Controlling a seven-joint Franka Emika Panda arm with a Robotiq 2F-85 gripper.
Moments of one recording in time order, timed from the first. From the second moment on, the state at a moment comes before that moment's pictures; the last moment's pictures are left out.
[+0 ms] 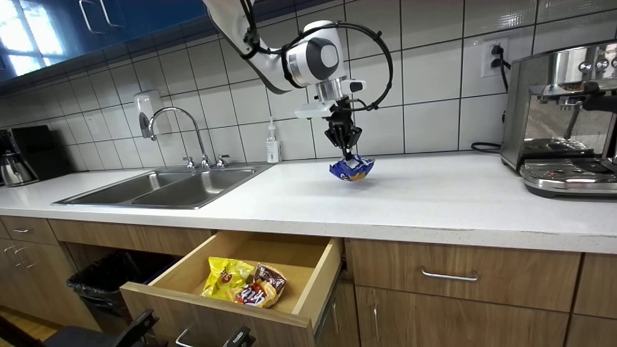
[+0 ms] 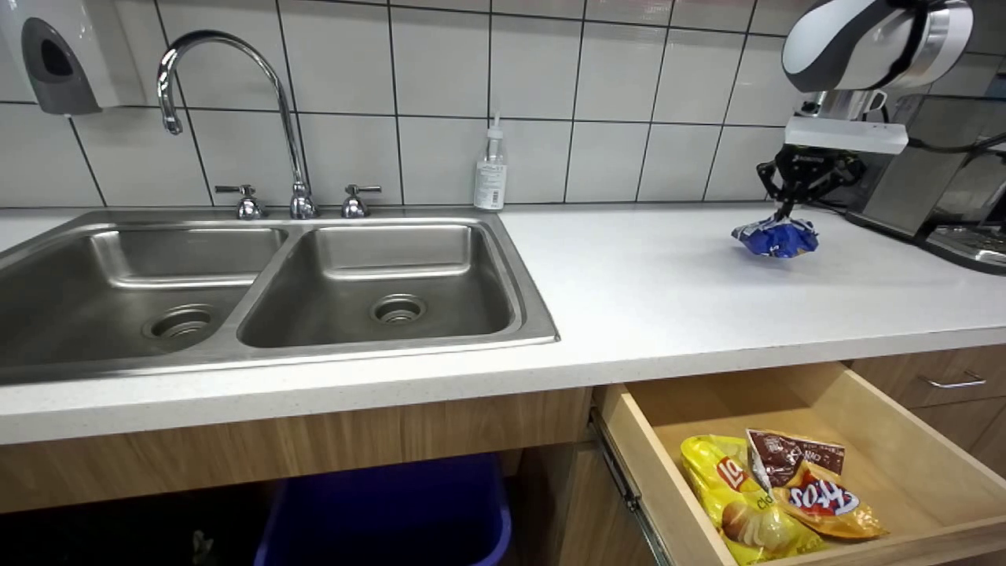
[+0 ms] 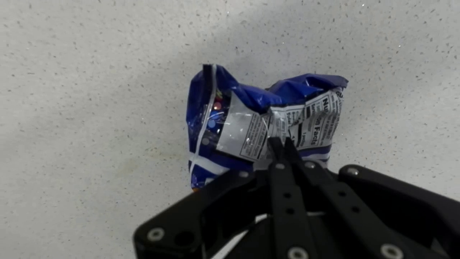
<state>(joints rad) -0.13 0.61 -0.15 -1.57 0.03 2.34 0.25</state>
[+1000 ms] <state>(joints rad) -0.06 0.34 -0.15 -1.98 0.02 2.49 0.25</state>
